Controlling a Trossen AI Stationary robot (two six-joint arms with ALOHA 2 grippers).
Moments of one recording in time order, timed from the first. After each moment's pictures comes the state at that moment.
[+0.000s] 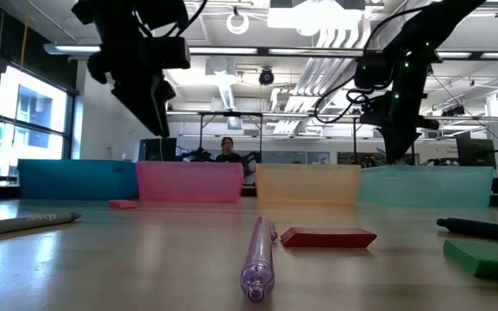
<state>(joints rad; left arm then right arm) 0.23 1.37 0.91 -0.65 -0.03 0.11 -0.81 1.34 0.87 -0.77 0.13 0.26</state>
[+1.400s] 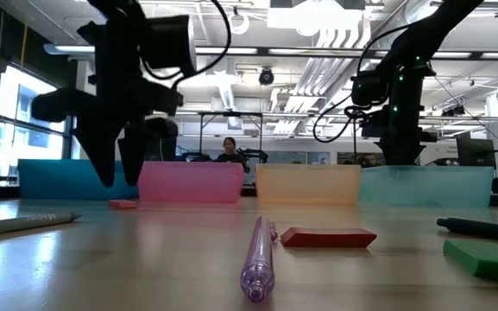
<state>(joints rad) 0.14 1.60 0.91 -0.76 0.02 0.38 -0.83 1.45 0.87 -0.78 0.05 0.18</state>
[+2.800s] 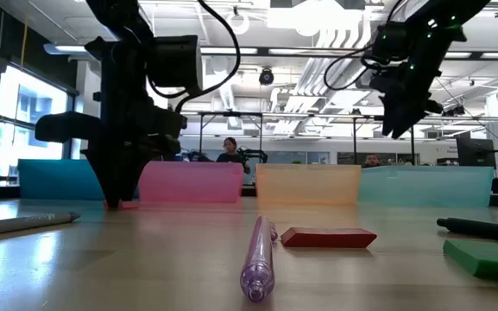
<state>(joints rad) 0.13 1.71 0.92 -0.70 0.01 0.37 -0.84 1.13 0.87 -0.81 -0.03 0.19</state>
